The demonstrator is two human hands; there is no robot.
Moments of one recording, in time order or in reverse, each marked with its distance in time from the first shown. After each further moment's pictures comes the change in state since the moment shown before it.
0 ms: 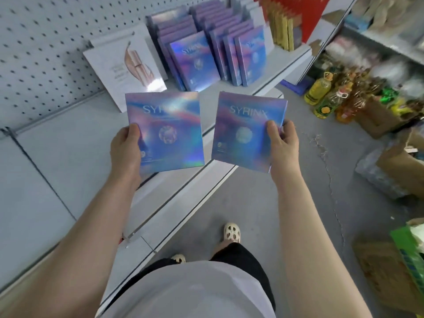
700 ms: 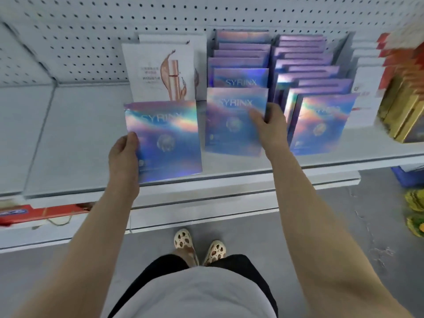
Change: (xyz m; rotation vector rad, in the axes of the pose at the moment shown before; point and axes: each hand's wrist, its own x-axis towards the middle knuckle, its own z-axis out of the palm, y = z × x) left_hand 0.037 -0.012 0.126 -0.190 0.641 -0.120; right_hand 0.296 0.012 0.154 -0.375 -0.765 -0.283
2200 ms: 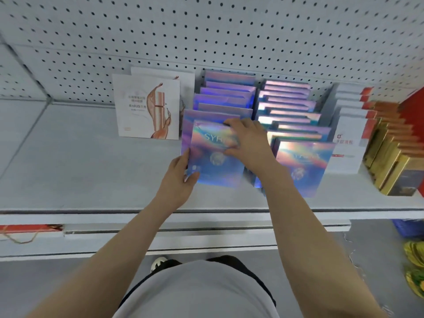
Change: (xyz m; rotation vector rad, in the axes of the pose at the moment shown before) left_hand -0.018 -0.033 0.136 0.566 -0.389 0.310; right_hand 0.065 -0.020 -0.022 -0.734 -0.338 -0.570
